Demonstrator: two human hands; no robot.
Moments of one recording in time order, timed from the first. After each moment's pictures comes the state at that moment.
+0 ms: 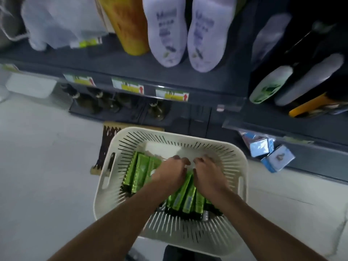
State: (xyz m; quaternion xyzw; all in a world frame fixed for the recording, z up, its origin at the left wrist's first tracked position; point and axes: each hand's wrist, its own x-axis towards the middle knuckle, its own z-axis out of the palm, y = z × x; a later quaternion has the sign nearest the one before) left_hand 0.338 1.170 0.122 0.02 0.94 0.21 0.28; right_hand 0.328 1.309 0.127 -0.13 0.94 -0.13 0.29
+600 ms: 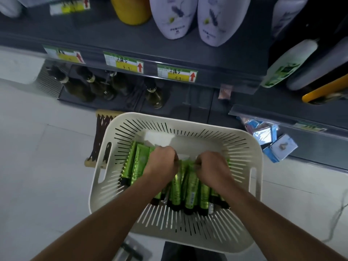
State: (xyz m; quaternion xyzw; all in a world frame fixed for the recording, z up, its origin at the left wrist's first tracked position) left_hand 0.345 1.141 0.100 -0.07 0.93 0.22 0.27; right_hand 0.329 1.303 0.086 -0.02 0.93 -0.16 0.32
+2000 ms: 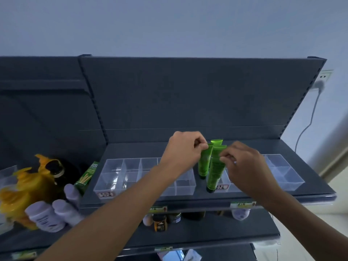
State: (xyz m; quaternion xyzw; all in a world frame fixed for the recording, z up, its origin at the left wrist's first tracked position) left_hand 0.139 1.621 0.661 0.24 0.89 0.38 -0.12; right_hand 0.215 1.800 0.652 -0.07 0.94 -0.22 -0.27
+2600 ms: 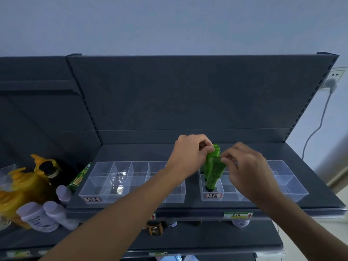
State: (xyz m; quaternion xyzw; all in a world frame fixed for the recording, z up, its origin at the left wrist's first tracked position) left_hand 0.112 1.681 0.640 0.22 0.87 0.42 -0.11; right_hand 0.184 1.851 0.636 -0.12 0.92 -0.21 -0.30
